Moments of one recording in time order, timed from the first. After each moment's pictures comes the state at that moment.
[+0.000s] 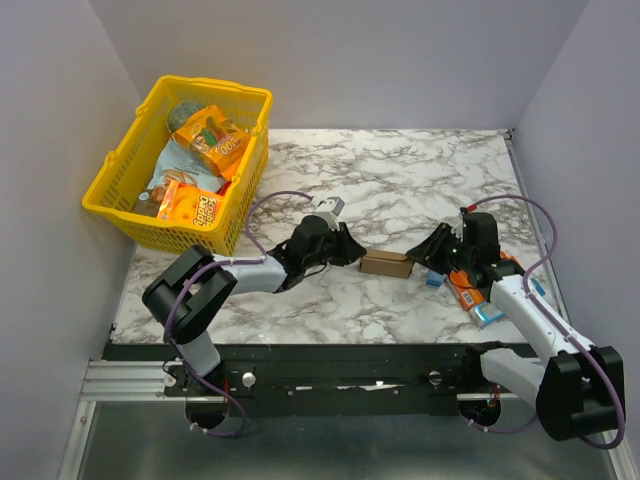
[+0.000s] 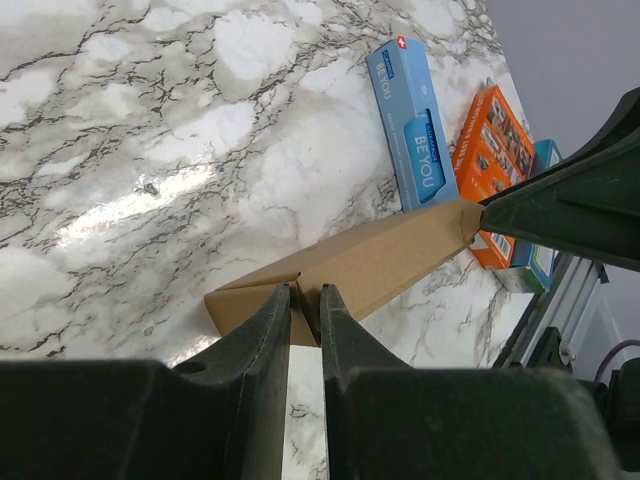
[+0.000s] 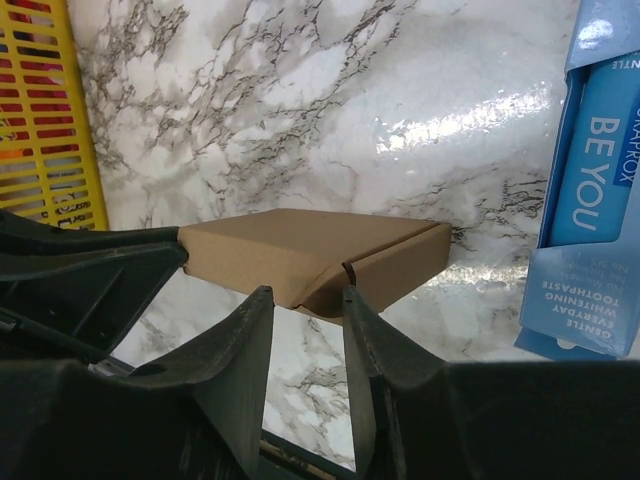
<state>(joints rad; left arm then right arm) -0.78 1.69 0.77 0.53 0.16 -0.70 0.17 1.05 0.57 -0.23 -0.32 0.75</state>
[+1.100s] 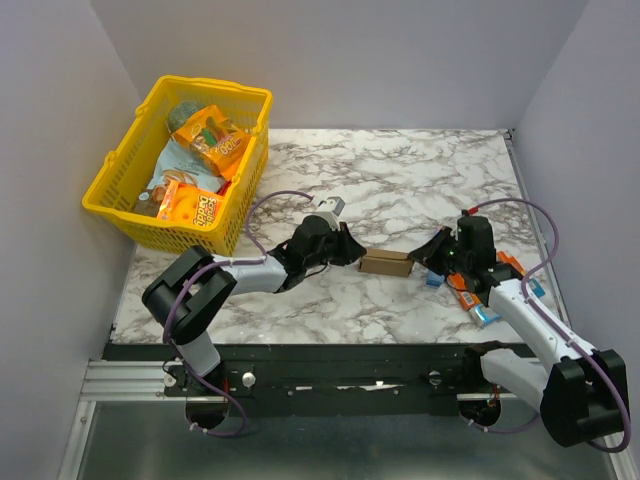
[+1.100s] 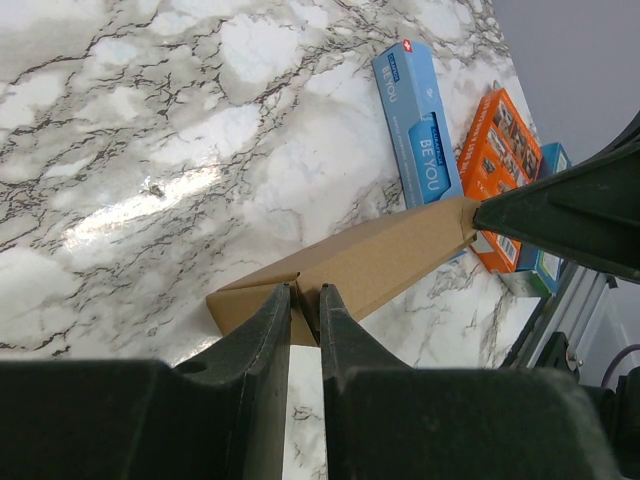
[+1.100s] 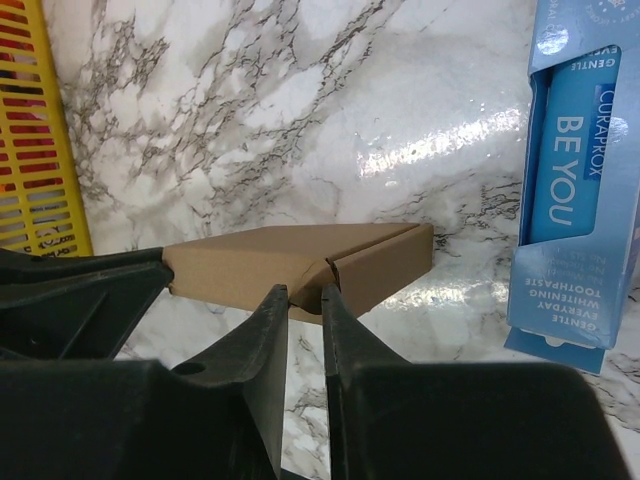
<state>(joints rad) -0.79 1.69 0.77 0.51 0.14 -0.70 0.22 1.03 0.55 -0.22 -0.18 0.79</state>
